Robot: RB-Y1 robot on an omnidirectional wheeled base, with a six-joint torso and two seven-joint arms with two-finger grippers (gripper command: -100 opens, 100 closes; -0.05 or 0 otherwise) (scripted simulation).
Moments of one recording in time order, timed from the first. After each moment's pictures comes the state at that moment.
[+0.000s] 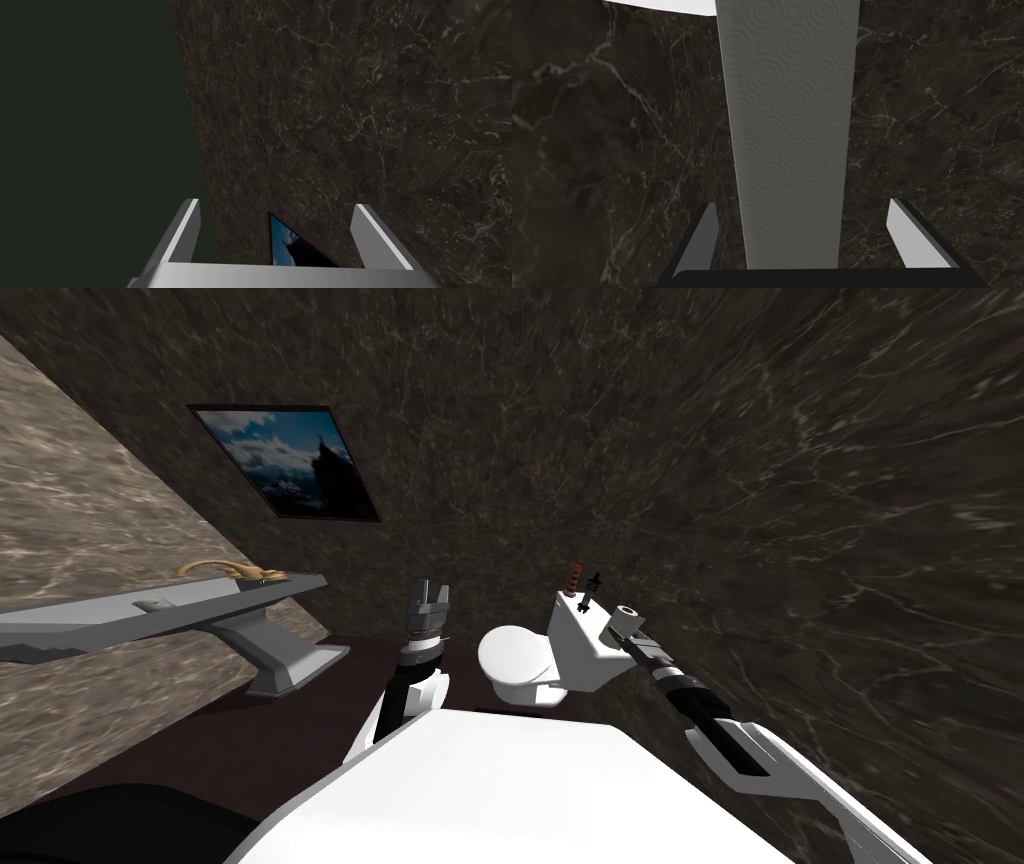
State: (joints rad) left arm 0.46 0.00 -0.07 -2.30 0.02 -0.59 -0.03; right arm 0.58 -0.66 -0.31 -1.94 0.39 -0.16 0.41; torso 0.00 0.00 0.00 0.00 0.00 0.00
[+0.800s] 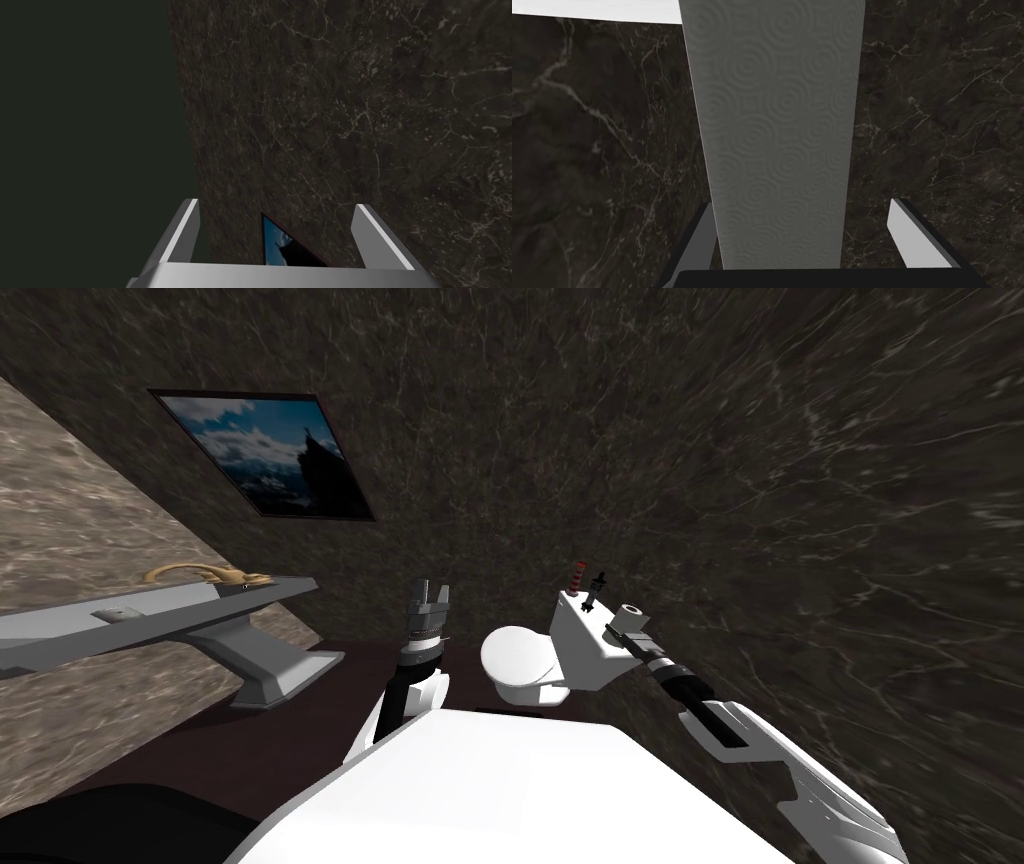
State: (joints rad) left arm 0.46 0.00 -0.07 -2.30 0.02 -0.59 -0.03; right arm 0.43 -0.73 -0.28 -1.70 0.39 -0.32 0.40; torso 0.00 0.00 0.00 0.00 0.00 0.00
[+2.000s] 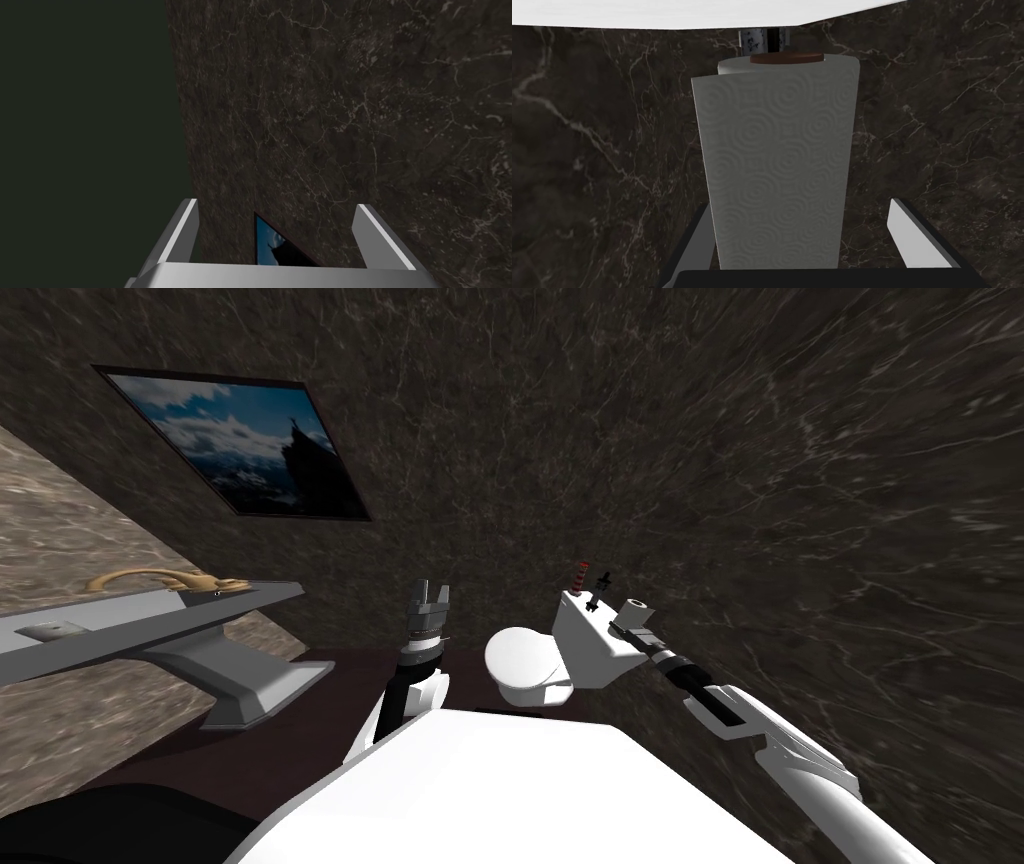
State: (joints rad) left arm 0.46 0.00 -0.07 -2.30 0.02 -0.59 -0.03; right arm 0.22 -0.84 -0.24 -1.31 0.38 -0.56 0.38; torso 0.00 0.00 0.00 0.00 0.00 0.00
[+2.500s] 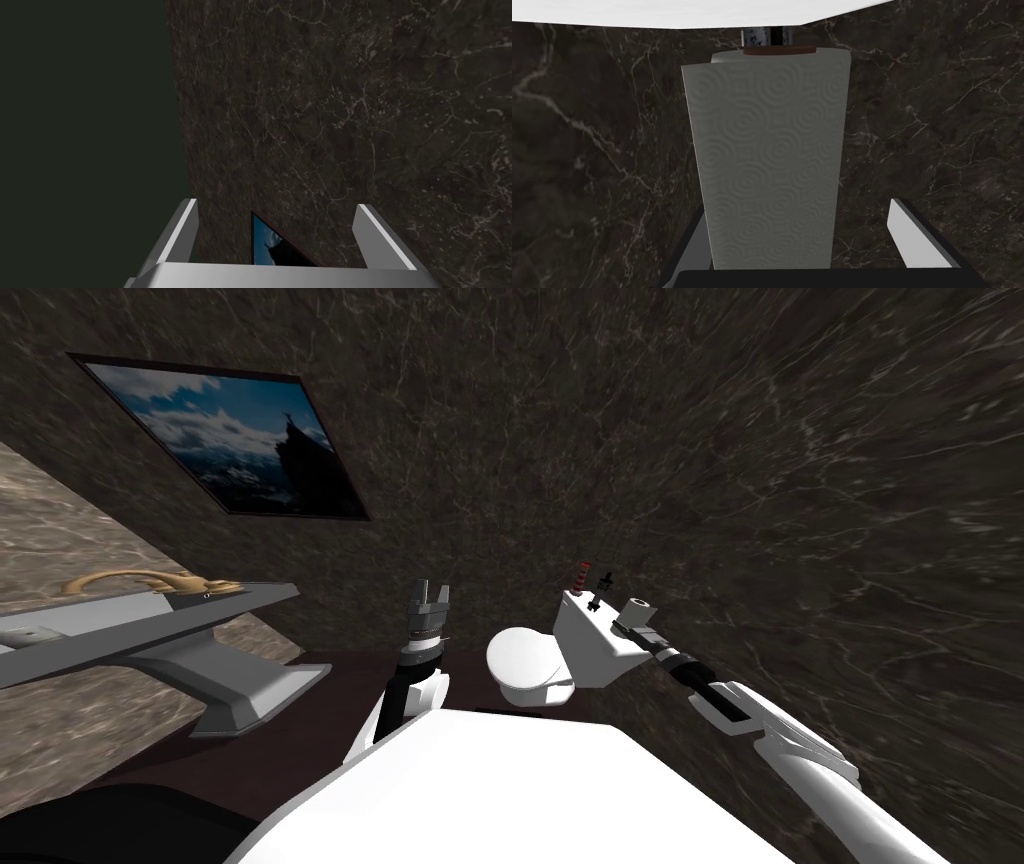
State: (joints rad) left arm 0.46 0.00 -0.07 -2.30 0.02 -0.59 -0.03; right arm 0.15 -0.88 -0.23 -1.17 0.38 -0.64 0.37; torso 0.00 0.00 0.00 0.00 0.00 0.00
